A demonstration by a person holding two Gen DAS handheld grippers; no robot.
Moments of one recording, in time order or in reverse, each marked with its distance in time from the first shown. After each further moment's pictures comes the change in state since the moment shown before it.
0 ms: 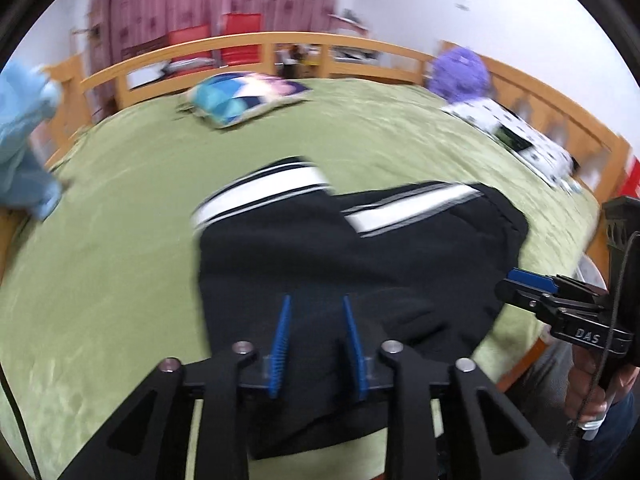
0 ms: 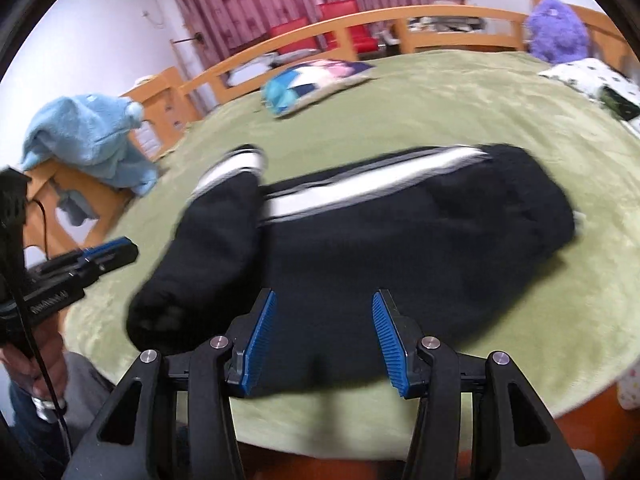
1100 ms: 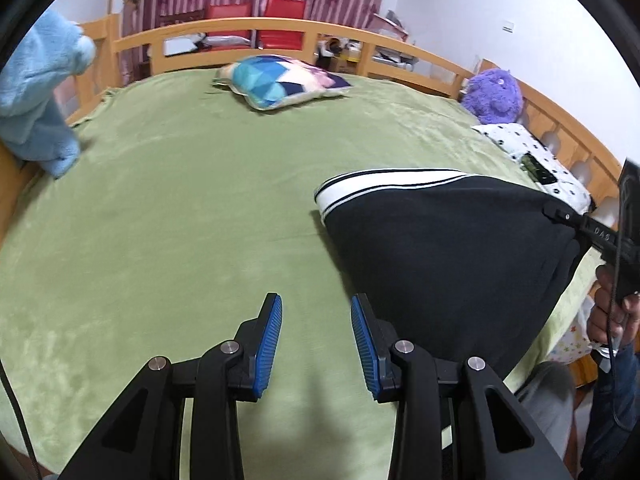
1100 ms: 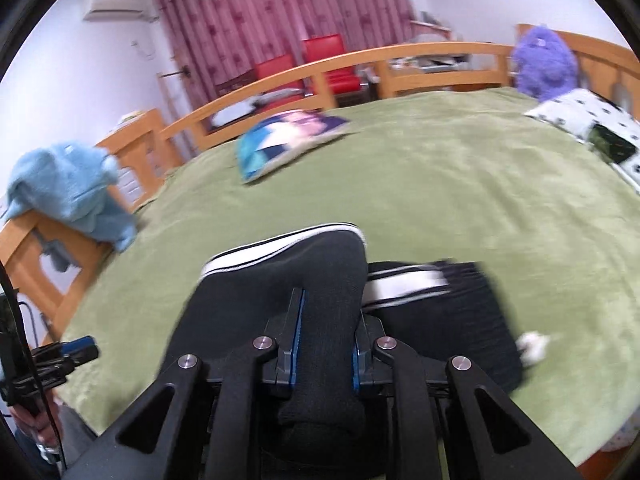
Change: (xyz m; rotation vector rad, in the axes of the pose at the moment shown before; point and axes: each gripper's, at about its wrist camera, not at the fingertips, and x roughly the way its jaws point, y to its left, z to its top) left arm 0.019 0.028 0.016 -0.122 0.036 -0.011; right arm -0.017 -0.081 0.096 0.035 -0.144 -0.086
